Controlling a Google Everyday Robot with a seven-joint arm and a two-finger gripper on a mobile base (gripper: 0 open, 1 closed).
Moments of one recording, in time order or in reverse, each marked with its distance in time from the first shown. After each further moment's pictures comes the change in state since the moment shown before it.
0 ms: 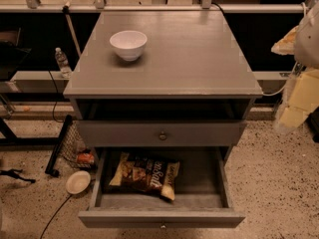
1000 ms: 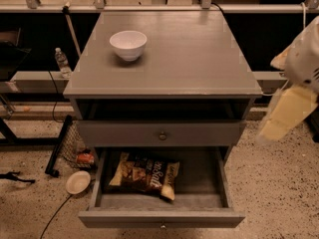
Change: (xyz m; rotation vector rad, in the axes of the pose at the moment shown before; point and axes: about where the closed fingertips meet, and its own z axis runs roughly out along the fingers) arm -0.007 0.016 0.017 0.023 -0.028 0.135
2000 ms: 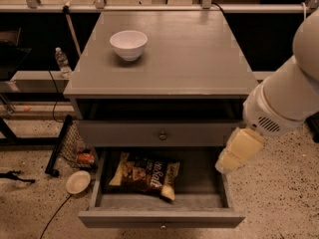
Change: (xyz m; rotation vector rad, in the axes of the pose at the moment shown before) arm -0.002 0.041 0.094 -0.064 -0.020 0.166
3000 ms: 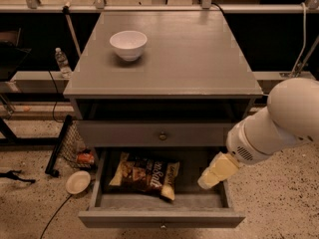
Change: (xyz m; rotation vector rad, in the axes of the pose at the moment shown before) arm 0.016 0.013 0.104 -0.085 -0.090 0.131
